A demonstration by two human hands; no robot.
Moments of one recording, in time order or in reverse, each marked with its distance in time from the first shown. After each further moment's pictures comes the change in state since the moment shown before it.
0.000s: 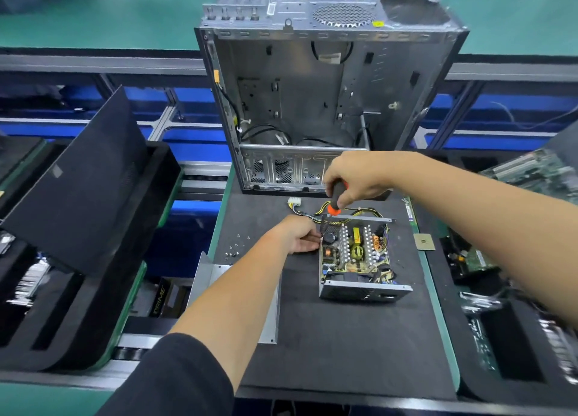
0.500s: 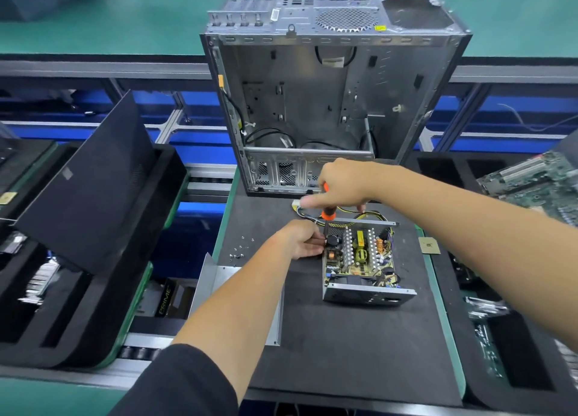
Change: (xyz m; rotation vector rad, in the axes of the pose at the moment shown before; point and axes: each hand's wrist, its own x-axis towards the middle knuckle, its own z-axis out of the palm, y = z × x) left_hand -0.003 -0.004 0.000 -0.091 -0.025 -0.023; right_hand 0.011 -0.019 0.008 0.281 0.020 0.160
